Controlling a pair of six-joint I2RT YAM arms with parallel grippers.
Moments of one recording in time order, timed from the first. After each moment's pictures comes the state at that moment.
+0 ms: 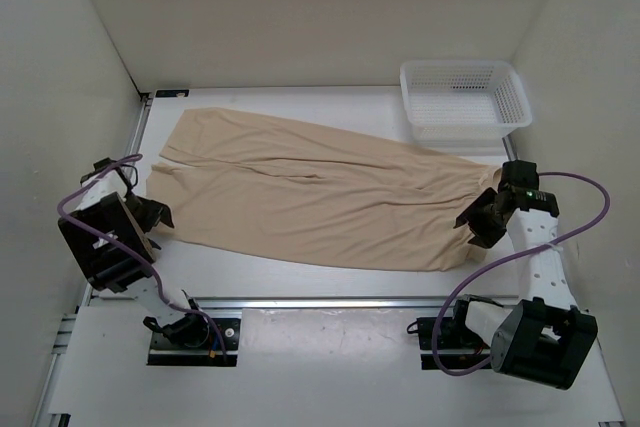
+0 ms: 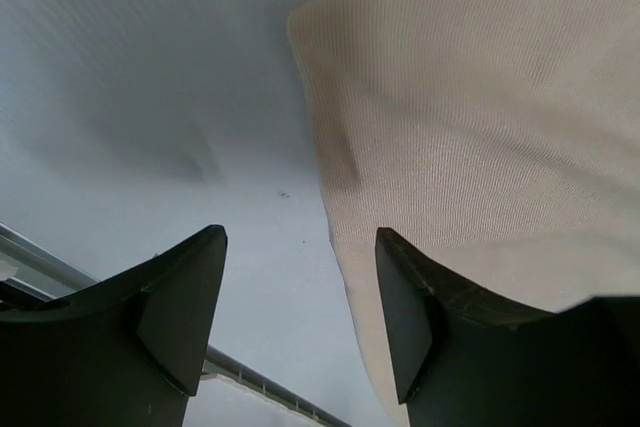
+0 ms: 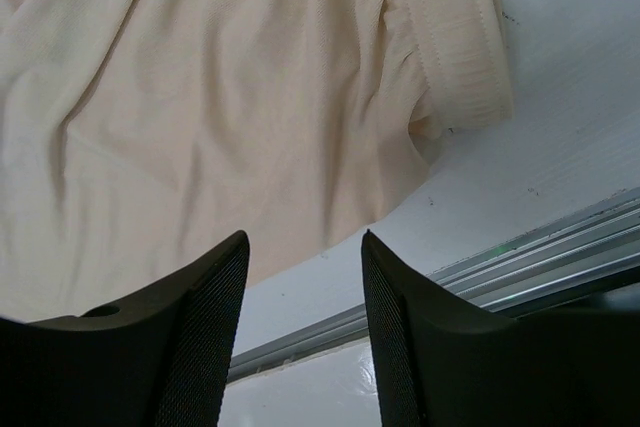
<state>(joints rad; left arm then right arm) 0.54 1.66 1.06 -0.92 0.00 -0.64 -0.21 1.08 0.85 -0.98 -0.09 0.59</state>
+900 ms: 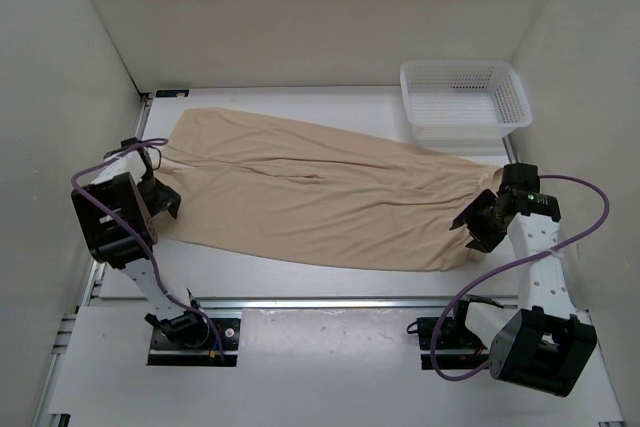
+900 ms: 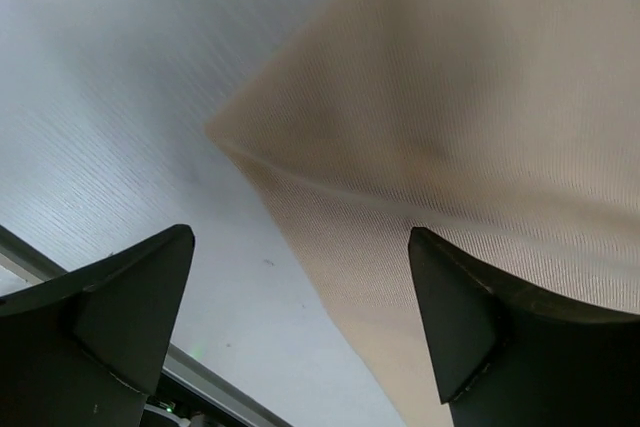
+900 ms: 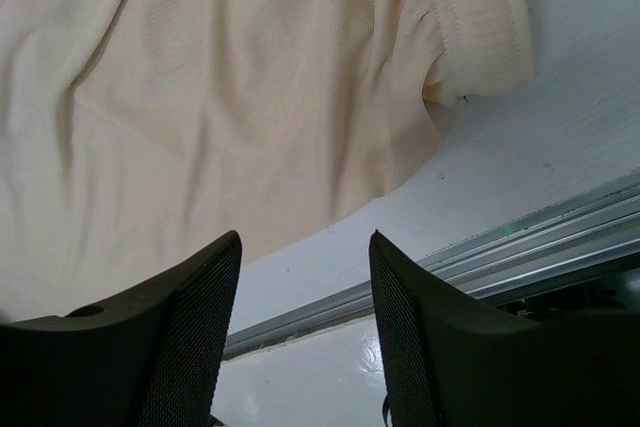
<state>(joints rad) 0.36 1.81 1.20 -0.91 -0.26 -0.54 -0.21 1.04 0.85 -1.03 -0.14 0.59</state>
